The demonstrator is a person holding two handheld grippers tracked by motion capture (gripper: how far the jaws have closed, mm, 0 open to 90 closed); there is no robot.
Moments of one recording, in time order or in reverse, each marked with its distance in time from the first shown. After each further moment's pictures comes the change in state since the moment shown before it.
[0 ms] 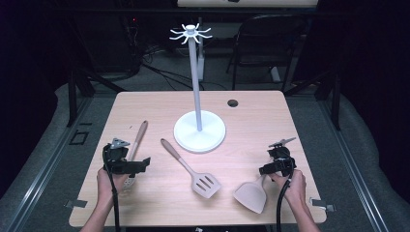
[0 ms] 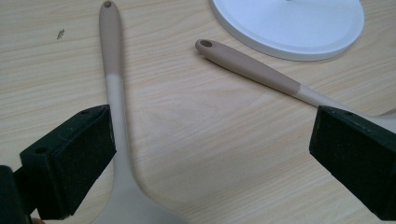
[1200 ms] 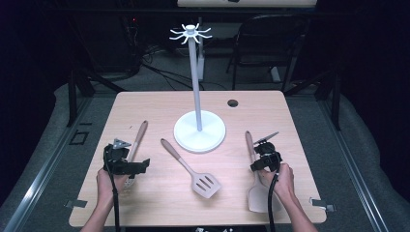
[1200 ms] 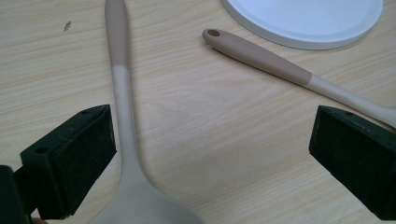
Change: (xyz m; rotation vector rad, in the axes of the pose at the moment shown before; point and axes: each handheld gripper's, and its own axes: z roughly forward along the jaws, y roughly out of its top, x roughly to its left) left arm -0.001 0.000 0.001 0.036 0.025 0.020; right arm 0.031 0.023 0.014 0.049 0.035 -0.143
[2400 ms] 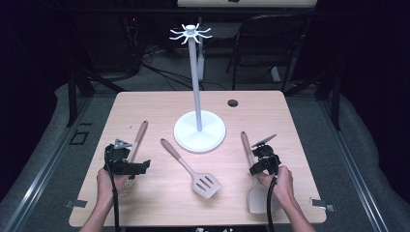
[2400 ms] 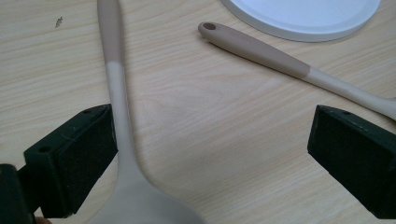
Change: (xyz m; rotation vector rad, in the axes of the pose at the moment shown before) left arm 0.000 0.000 0.002 0.016 -0.016 0.017; right arm 0.008 -0.006 -0.001 0.033 0.009 0.008
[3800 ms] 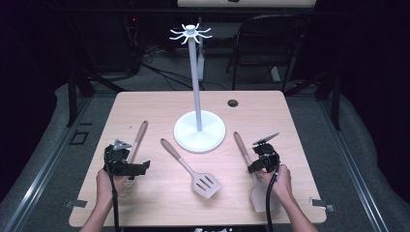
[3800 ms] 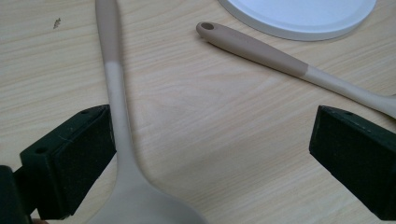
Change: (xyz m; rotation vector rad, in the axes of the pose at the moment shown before) left arm 0.000 -0.003 0.000 -0.008 -0.005 0.003; right arm -0.009 0.005 0.007 -0.013 0.103 0.060
